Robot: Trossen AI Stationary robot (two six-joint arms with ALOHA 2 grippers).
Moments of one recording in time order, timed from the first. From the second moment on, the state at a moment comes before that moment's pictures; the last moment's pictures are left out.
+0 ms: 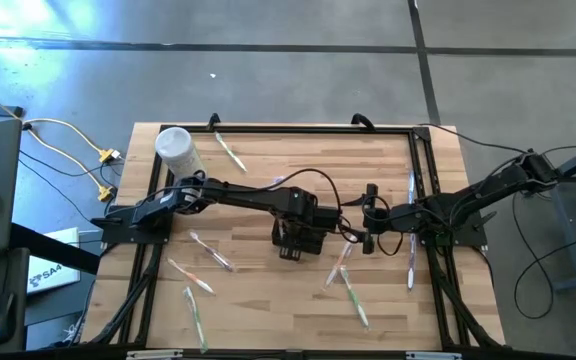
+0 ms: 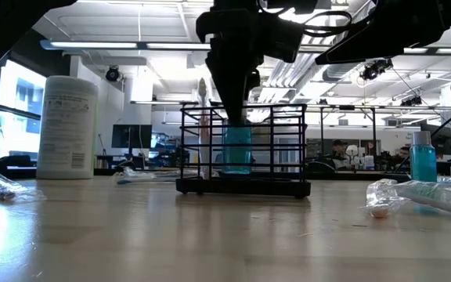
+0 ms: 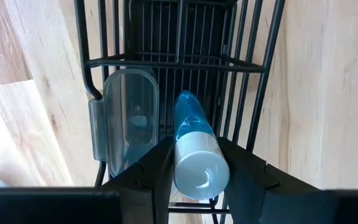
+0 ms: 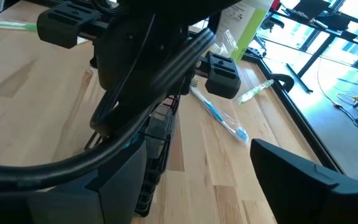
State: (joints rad) left arm -0.10 2.26 2.19 -1.35 -0.01 0.05; right arm 0.31 0.99 0.49 0.11 0.49 -0.11
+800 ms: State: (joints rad) left arm -0.10 2.26 2.19 -1.32 0.03 0.08; right arm 0.31 0.99 0.49 0.08 0.49 -0.10
